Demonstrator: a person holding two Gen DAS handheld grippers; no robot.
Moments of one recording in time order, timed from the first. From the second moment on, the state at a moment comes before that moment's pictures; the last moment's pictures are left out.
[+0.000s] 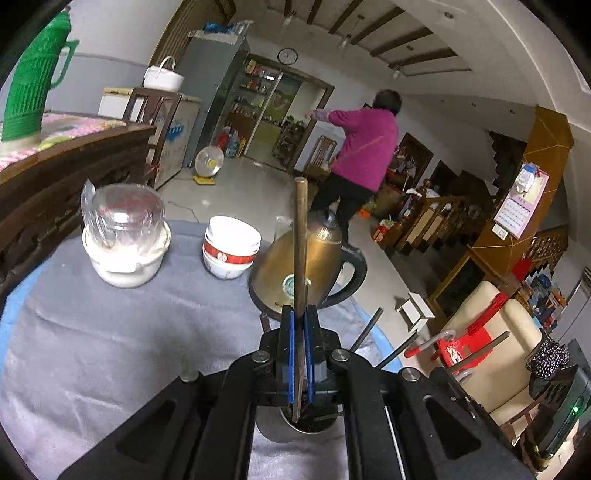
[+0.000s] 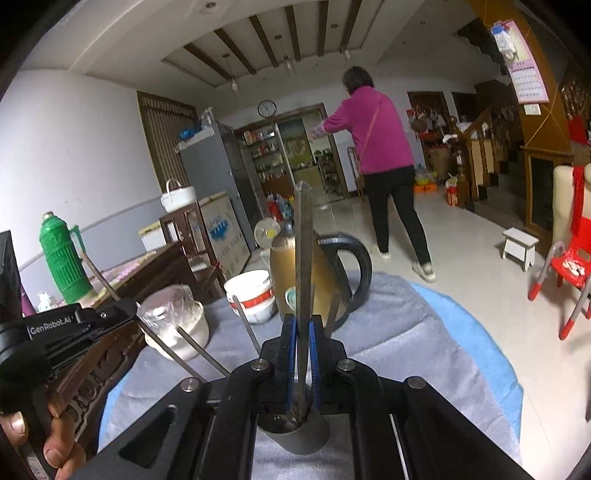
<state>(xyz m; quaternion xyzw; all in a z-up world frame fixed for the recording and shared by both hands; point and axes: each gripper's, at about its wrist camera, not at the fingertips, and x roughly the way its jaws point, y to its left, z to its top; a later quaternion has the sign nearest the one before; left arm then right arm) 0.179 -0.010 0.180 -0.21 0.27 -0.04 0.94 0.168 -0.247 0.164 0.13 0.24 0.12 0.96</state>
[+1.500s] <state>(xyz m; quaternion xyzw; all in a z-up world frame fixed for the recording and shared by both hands) 0.153 -0.002 0.151 -0.23 0.31 -0.03 0.92 0.176 -0.254 0.137 0.14 0.30 0.09 0.94</state>
